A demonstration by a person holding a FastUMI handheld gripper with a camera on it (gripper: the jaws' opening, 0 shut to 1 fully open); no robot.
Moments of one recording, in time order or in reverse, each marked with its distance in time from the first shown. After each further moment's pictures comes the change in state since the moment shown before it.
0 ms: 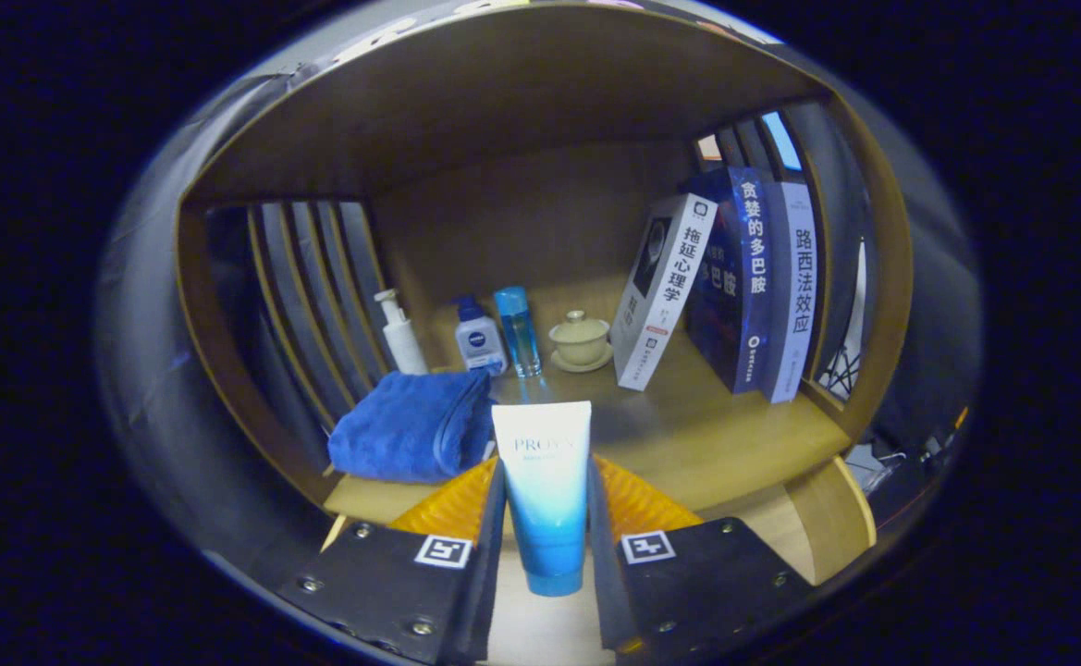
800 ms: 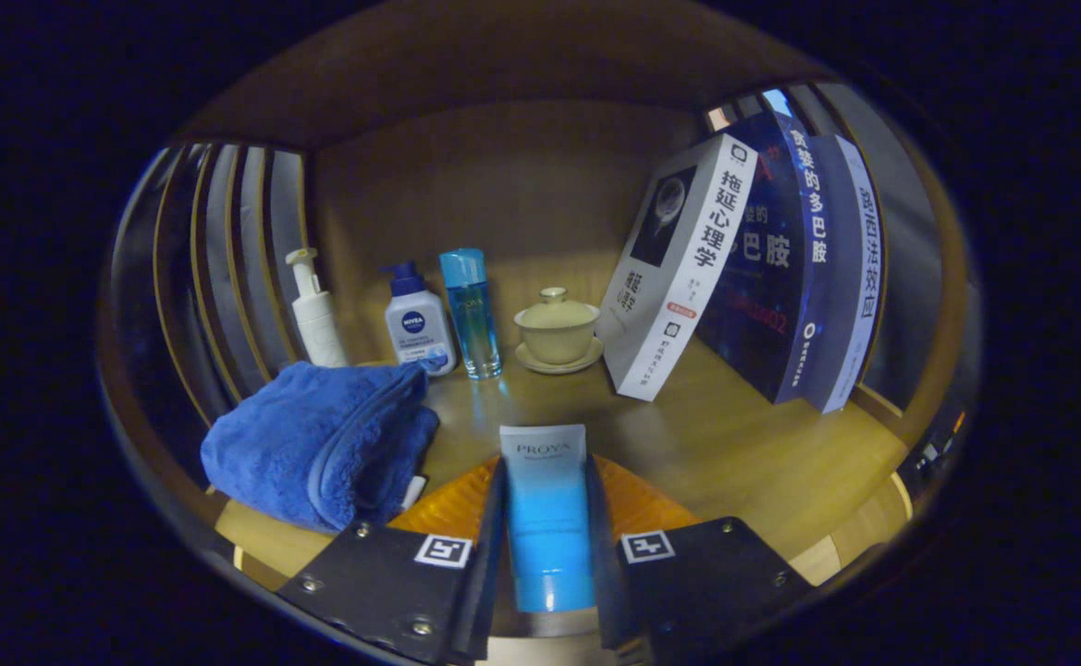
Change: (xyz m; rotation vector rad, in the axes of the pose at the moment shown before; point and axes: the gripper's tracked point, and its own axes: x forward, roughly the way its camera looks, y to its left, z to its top) arm 0.110 -0.012 -0.023 -0.044 -0.025 -0.131
